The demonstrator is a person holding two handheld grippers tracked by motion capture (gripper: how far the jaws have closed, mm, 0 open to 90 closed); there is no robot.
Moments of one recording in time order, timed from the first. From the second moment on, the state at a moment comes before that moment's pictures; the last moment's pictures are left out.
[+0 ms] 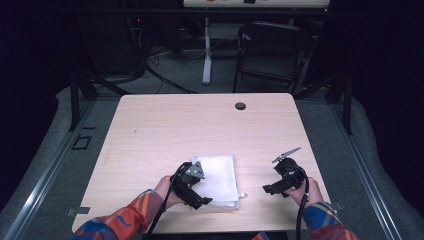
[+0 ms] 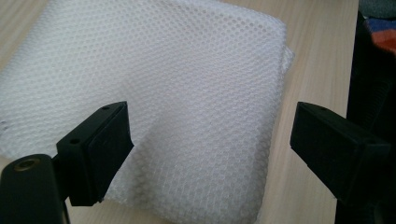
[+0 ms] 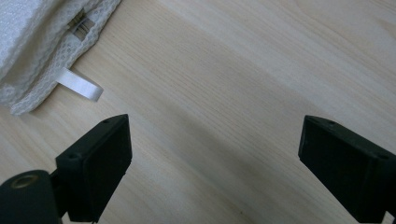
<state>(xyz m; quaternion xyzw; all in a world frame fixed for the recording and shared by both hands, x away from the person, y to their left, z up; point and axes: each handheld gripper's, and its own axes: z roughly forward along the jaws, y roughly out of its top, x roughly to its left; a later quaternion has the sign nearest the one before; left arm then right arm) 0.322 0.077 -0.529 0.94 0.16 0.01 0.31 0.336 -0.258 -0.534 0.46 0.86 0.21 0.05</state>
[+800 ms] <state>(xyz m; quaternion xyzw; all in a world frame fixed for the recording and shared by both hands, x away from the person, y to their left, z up) 0.317 0.060 -0.552 0.95 0.15 0.05 0.26 0.335 -0.255 -0.533 0.45 0.87 0.21 0.05</state>
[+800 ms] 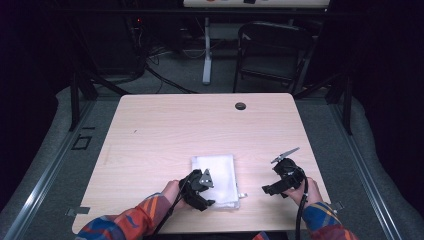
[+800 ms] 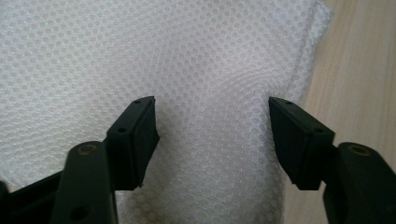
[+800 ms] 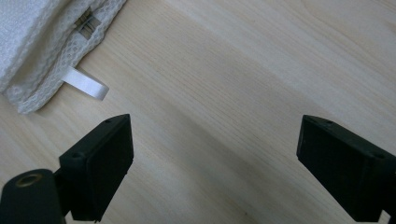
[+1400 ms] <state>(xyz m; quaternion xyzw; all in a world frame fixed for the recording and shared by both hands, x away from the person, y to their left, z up) 0.311 0.060 -0.539 0.95 0.13 0.02 0.29 0.334 -0.254 -0.536 0.45 0.86 0.22 0.06</state>
